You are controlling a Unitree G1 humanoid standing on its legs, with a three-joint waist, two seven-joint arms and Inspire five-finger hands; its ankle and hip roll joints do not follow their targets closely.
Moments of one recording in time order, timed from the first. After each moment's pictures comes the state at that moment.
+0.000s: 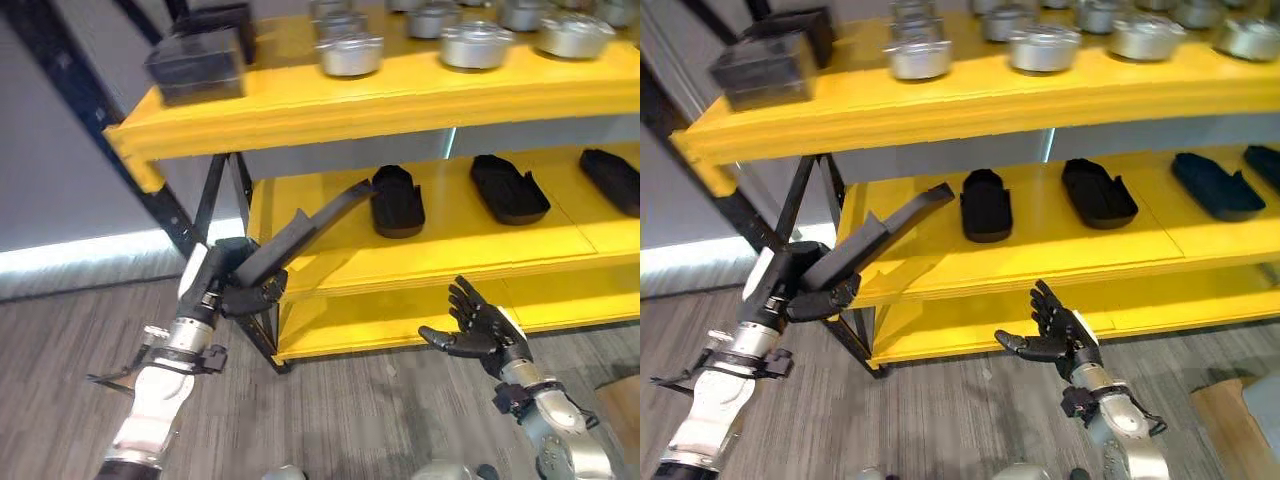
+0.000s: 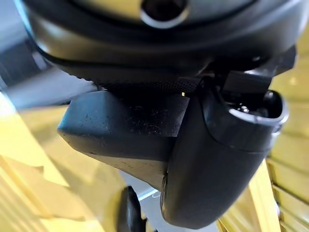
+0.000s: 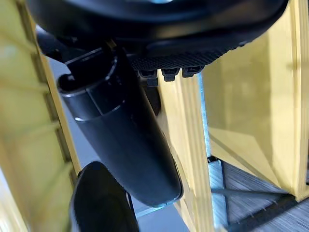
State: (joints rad) left arm 0.03 0.68 -0.02 0.00 -0.19 -0.34 0.01; right arm 0.15 -0.39 0.02 0.04 0.55 -0.01 0.19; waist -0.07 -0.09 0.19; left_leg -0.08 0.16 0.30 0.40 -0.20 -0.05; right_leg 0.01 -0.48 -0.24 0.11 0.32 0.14
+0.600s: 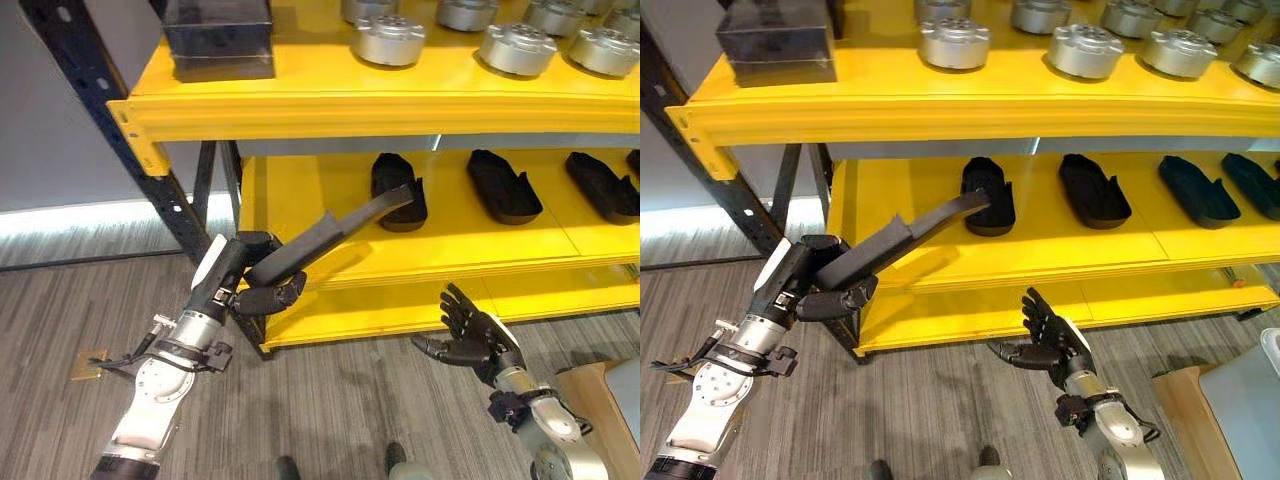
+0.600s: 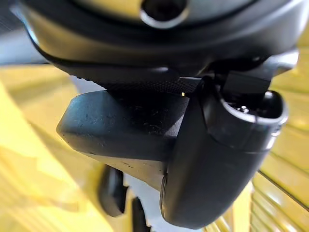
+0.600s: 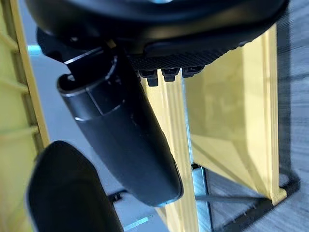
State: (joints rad) left arm 0.02 0.57 -0.05 -0.11 -0.19 -0.34 -0.08; right arm 0.17 -0.45 0.01 0.00 0.55 0.03 0.19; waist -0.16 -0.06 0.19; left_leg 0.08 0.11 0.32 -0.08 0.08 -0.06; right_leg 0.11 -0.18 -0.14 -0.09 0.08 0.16
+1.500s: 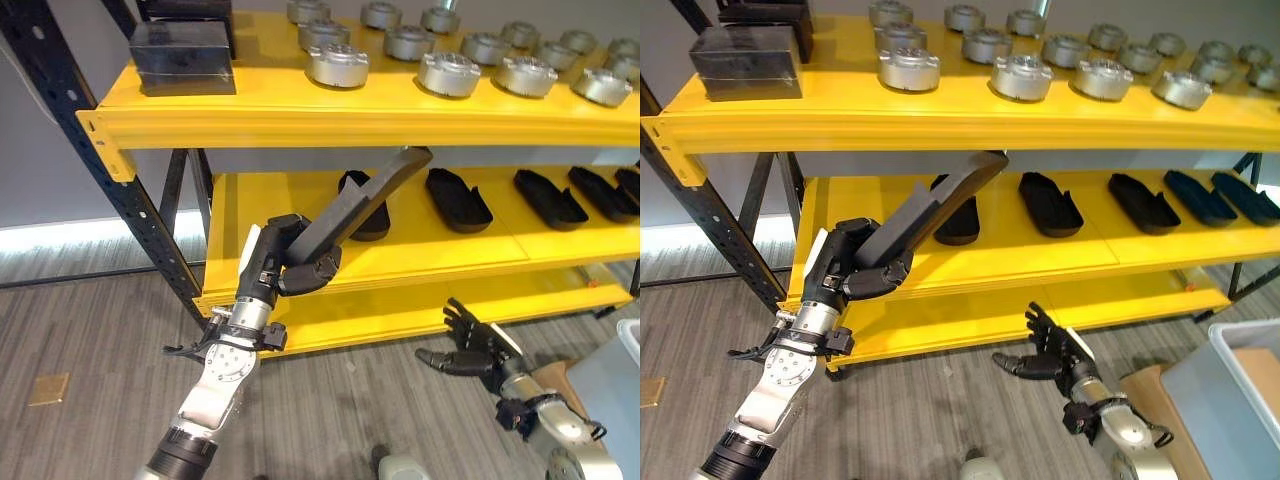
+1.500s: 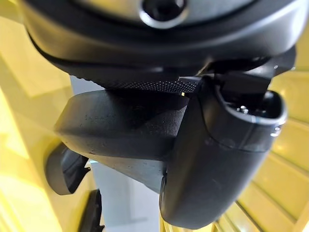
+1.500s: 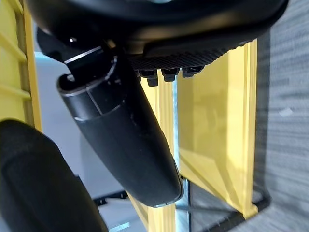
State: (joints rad) left arm -0.11 0.45 -0.23 -0.07 -0.23 -0.19 0.17; right arm 0.23 -0.48 0.11 -0.03 0.55 0.09 0.19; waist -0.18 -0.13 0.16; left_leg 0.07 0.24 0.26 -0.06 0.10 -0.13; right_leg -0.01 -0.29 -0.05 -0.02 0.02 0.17
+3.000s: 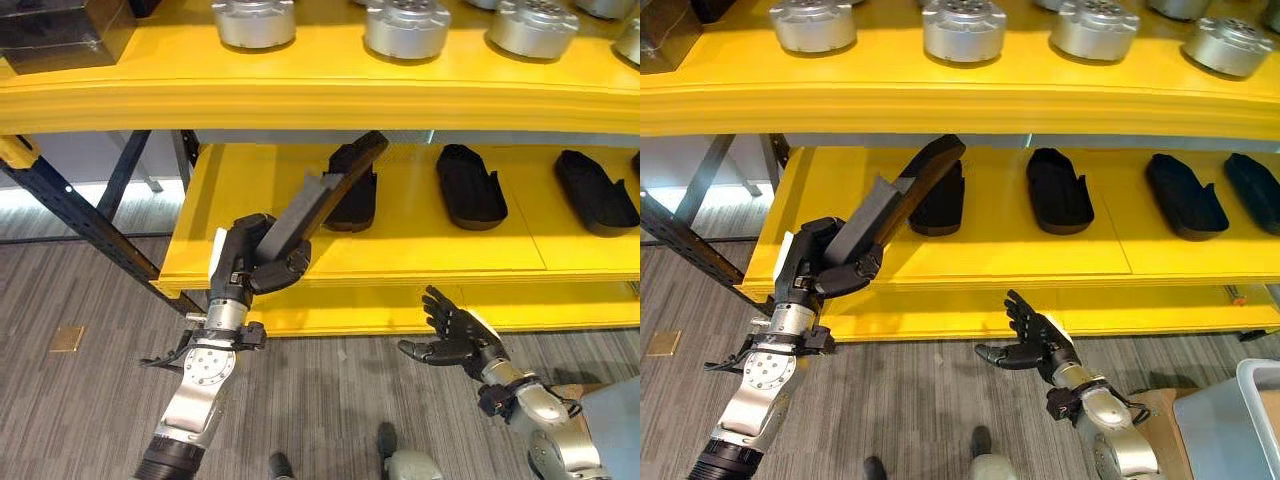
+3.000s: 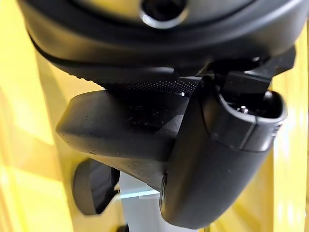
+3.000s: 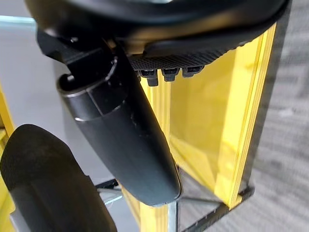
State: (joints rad) left arm -0.09 0.42 -0.12 -0.06 -0.26 -0.20 0.18; right arm 0.10 -0.48 0.14 0.04 0.51 0.07 0.20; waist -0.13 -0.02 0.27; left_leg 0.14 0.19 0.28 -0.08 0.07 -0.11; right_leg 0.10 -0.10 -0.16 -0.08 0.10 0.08
